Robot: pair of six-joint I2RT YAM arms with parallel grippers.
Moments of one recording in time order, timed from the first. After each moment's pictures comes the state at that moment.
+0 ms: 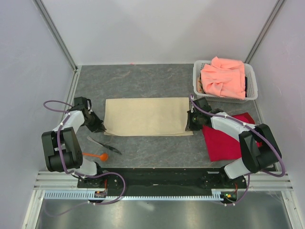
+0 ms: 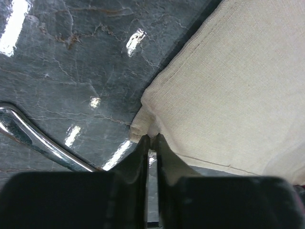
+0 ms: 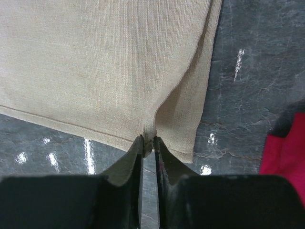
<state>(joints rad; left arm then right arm) 0.22 1.48 0.83 -0.62 0.20 -0.53 0.40 1.50 0.81 -0.37 -0.13 0.42</state>
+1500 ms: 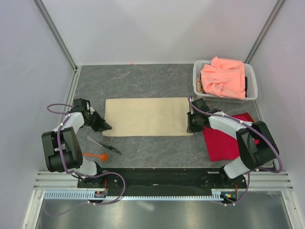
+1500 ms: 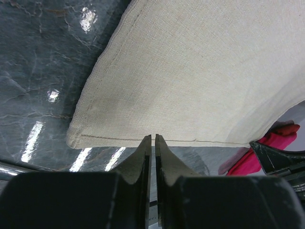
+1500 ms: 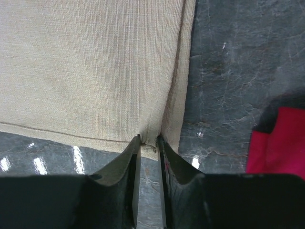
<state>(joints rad) 0.24 1.48 0.79 -0.56 0.45 -0.55 0.41 1.53 0.81 -0.40 -0.05 0.42</state>
